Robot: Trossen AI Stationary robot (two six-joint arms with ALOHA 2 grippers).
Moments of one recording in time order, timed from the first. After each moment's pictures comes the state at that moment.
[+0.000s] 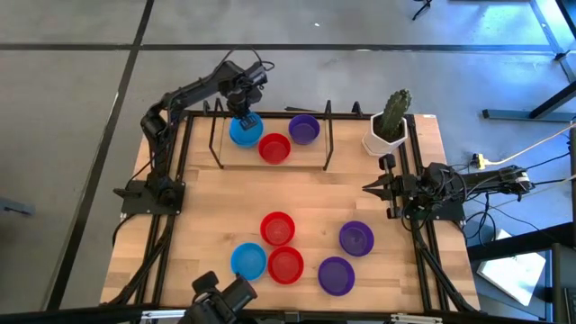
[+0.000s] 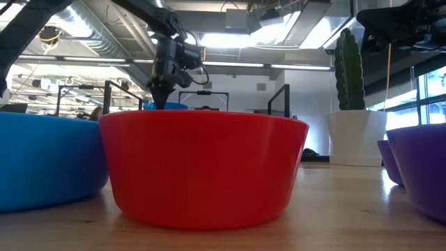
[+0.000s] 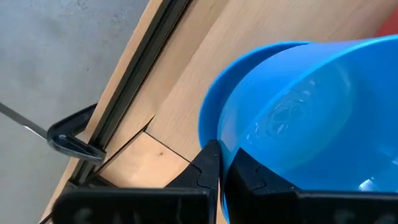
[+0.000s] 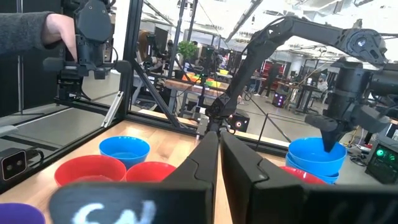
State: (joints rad) left arm 0.78 1.94 1.78 -1.35 -0.14 0.16; right arm 0.11 0.26 0.11 0.28 0.01 -0.21
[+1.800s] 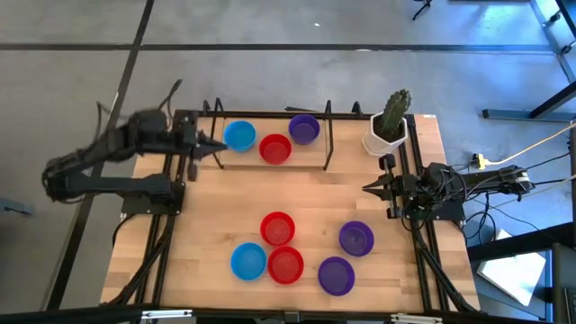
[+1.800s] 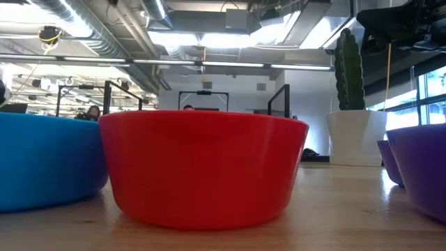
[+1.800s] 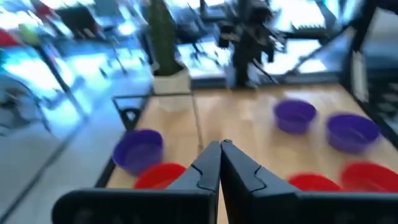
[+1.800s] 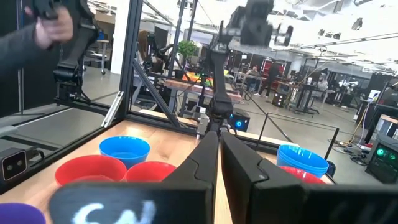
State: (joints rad) left arm 0.30 0.69 0.98 -0.57 0.13 0.16; right arm 0.11 0.26 0.11 0.28 0.01 -0.21
